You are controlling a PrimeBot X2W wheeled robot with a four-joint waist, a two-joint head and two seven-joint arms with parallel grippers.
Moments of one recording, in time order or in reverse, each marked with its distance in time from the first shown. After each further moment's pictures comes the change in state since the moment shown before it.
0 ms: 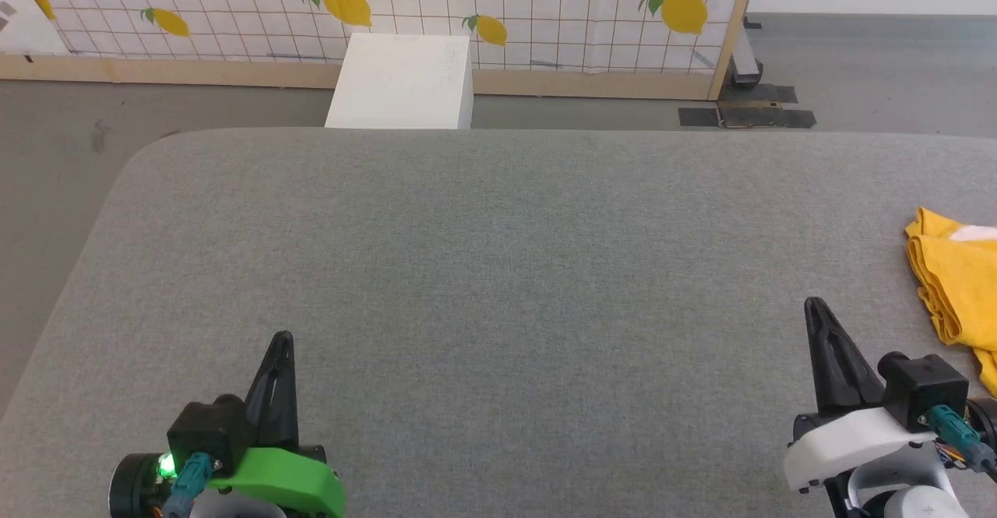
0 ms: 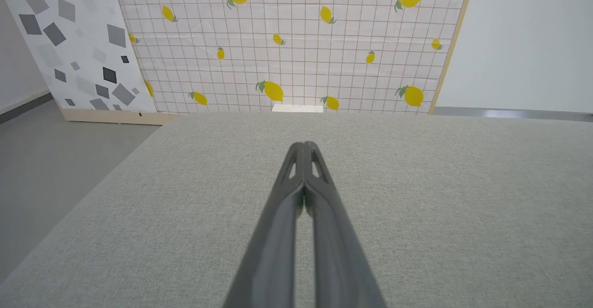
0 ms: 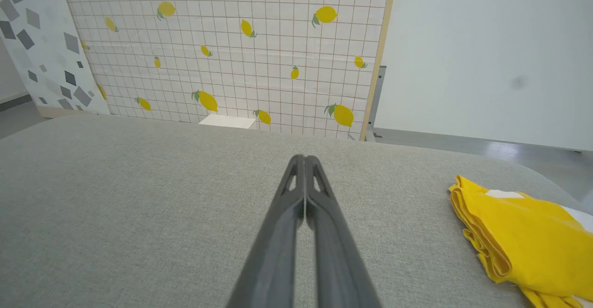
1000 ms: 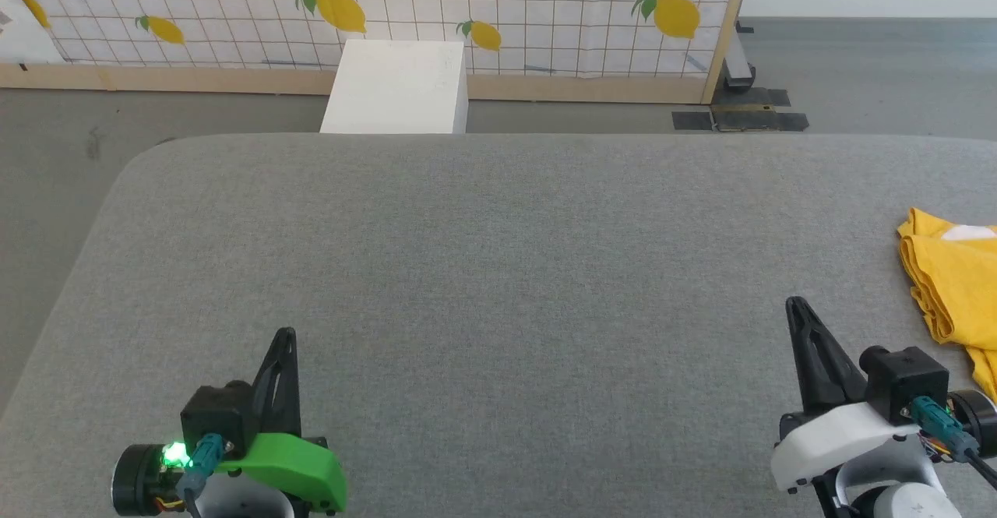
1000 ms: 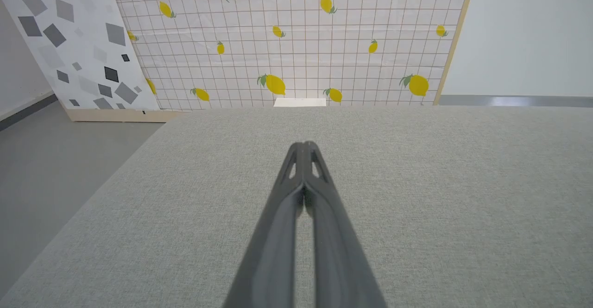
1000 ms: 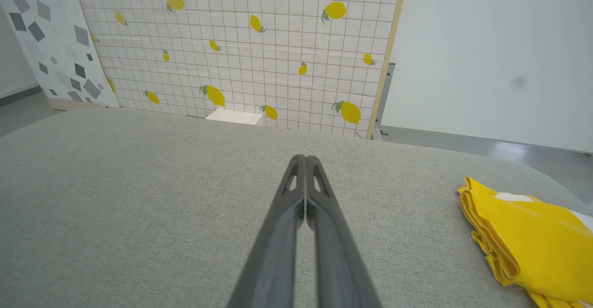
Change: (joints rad) left arm -0.027 -0.022 0.019 0.017 0.058 0.000 0.059; right arm 0.000 0.000 0.035 -0.028 -0.002 0.000 0.056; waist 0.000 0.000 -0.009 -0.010
